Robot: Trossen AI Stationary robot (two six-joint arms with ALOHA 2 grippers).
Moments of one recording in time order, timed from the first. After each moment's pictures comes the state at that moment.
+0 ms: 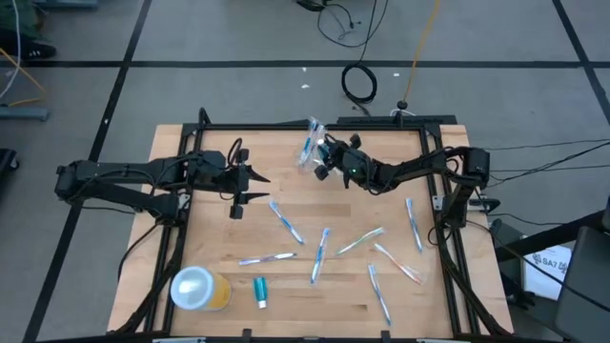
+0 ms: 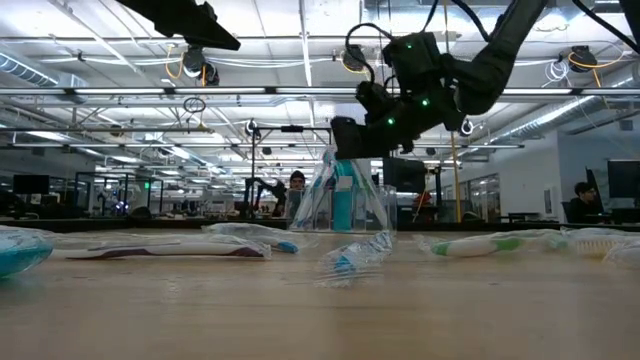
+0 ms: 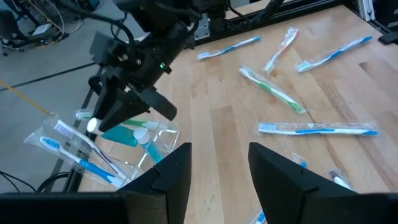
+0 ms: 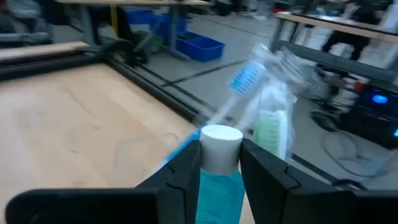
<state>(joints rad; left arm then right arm) 0.06 0.98 0.84 -0.32 0.00 0.30 -0.28 1.77 0.79 0.76 0.56 0.04</state>
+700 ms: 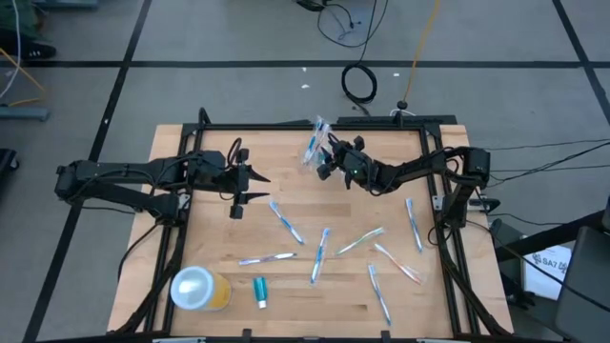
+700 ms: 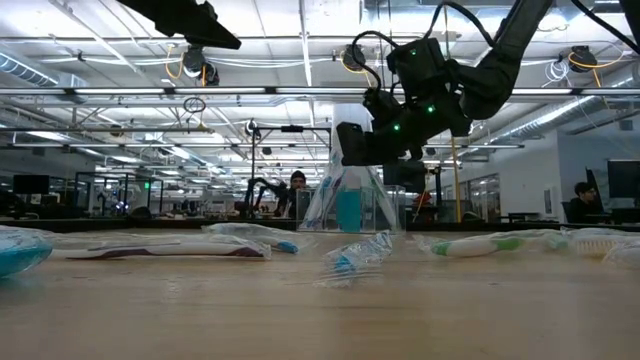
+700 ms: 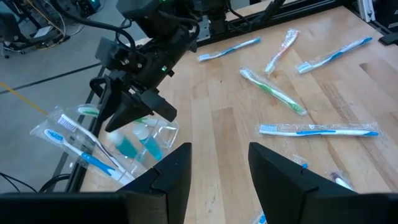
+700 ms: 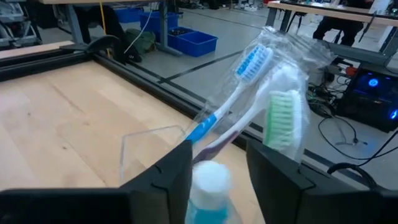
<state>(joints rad) 0.06 0.98 0.84 -0.32 0.00 0.31 -0.28 1.77 0.76 0.76 0.58 0.11</state>
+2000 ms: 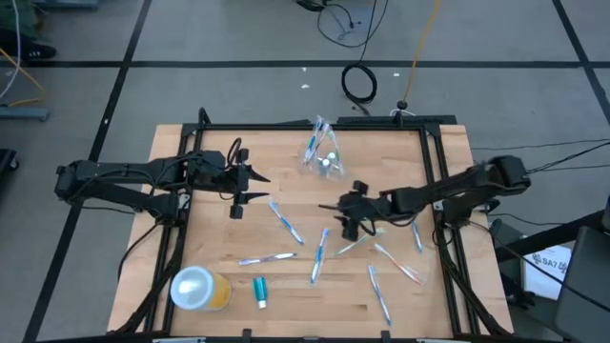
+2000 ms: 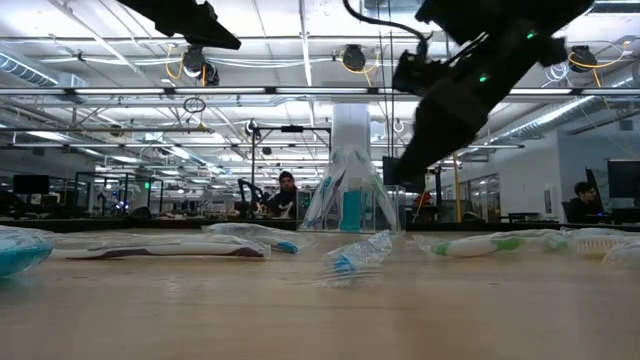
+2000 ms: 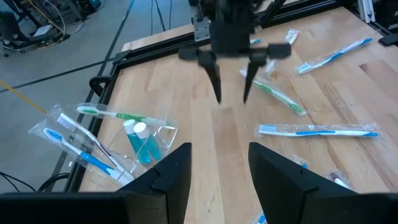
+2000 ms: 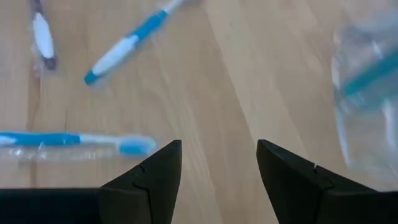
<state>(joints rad) 0.06 0.98 0.84 -0.32 0.00 0.30 0.12 1.47 0.76 -0.12 0.29 0.26</state>
